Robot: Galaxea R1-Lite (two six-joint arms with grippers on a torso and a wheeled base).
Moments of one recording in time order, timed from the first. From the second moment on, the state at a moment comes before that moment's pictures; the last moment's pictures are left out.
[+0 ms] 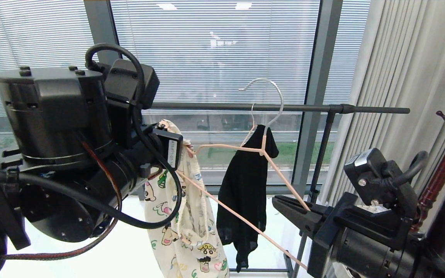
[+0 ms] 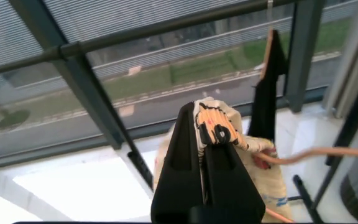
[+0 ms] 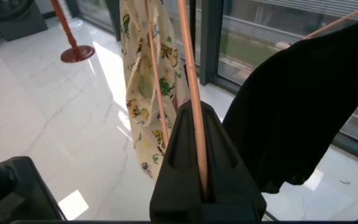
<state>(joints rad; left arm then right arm) -0.76 1.49 -0.90 -0.43 0.67 0.17 1.10 1.49 -0.53 -0.88 -0.19 0.19</state>
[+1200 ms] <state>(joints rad) -0.97 1.45 -1.03 -0.19 0.67 -0.09 1.07 1.73 -0.73 -0.88 -0.19 0.22</state>
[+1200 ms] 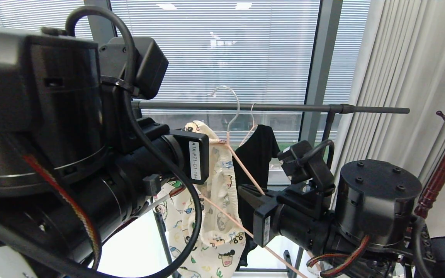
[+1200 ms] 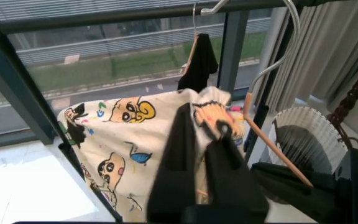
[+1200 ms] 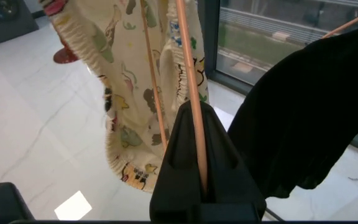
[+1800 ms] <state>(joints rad) -0.97 1.35 -1.00 -0.10 0.66 -0.03 1.02 1.72 -0.70 -0.99 -0.19 0.06</state>
